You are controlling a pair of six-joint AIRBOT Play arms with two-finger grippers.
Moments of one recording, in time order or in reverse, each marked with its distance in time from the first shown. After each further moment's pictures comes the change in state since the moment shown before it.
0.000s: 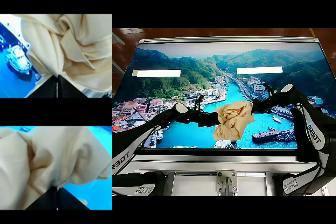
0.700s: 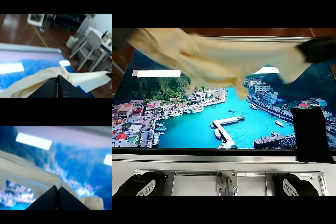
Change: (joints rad) left arm 0.339 0.668 0.605 0.195 -0.010 0.018; right arm -0.118 0.776 0.378 -0.093 -0.130 -0.151
